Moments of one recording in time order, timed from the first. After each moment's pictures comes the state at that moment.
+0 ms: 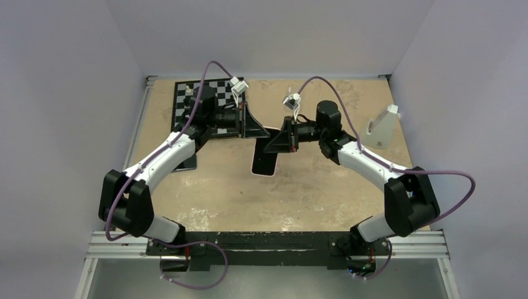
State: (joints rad) left arm -0.41 1.46 1.11 0.14 1.05 -0.62; right arm 0.47 1.45 0.95 0.30 -1.09 0.59
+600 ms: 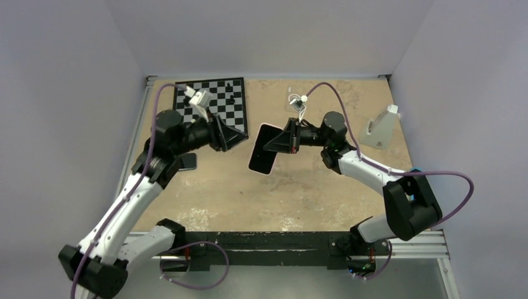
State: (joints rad) left arm -0.41 1.05 1.04 -0.17 0.61 -0.52; right arm 0.47 1.43 0.80 0.70 -1.02 0.88
